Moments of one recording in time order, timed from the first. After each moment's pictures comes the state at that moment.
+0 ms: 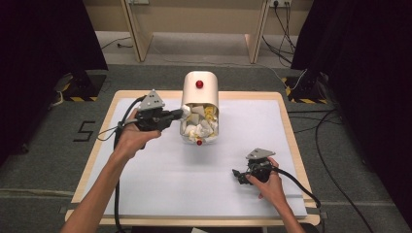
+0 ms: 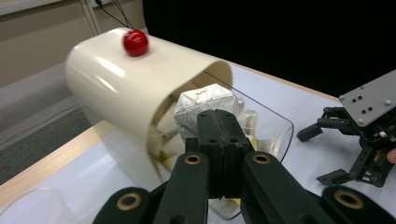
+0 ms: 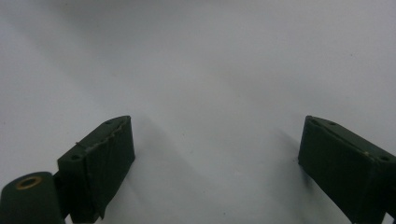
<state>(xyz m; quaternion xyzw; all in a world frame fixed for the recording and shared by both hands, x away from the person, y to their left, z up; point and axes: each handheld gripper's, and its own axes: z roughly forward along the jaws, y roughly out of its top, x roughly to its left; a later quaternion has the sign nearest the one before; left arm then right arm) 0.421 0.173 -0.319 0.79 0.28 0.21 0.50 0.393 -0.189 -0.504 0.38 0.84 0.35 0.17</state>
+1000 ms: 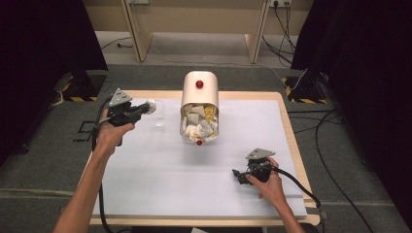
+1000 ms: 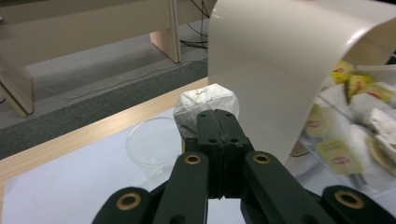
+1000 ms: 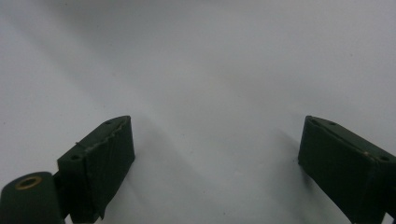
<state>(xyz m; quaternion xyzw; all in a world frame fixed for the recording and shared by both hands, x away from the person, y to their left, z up) 0.460 0.258 -0.362 0.73 0.41 0.28 0.47 0.394 -0.189 -0.504 0.37 0.84 0.35 0.17</state>
